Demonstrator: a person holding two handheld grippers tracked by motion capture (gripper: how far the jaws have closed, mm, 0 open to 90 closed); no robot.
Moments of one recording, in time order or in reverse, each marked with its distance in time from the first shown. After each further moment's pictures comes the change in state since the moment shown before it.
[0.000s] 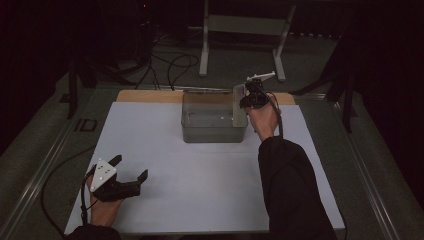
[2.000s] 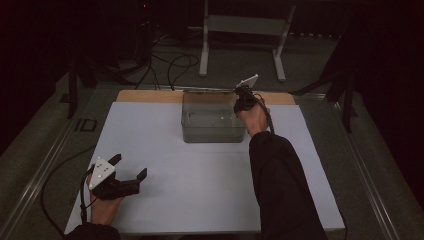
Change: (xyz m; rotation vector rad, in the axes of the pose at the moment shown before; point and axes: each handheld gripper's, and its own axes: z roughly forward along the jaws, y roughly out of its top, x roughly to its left) left arm 0.004 0.000 0.003 -0.001 -0.008 -0.019; right arm 0.011 0.002 0.052 0.235 -0.130 -0.025
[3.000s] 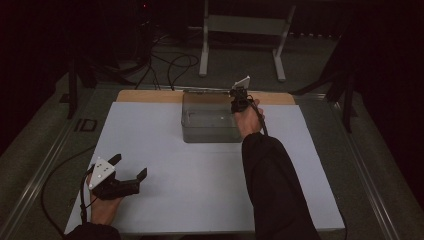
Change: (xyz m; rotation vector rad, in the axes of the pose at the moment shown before) left arm 0.000 0.000 0.000 -0.003 -0.002 -0.001; right arm 0.018 0.001 0.011 -0.021 -0.158 0.000
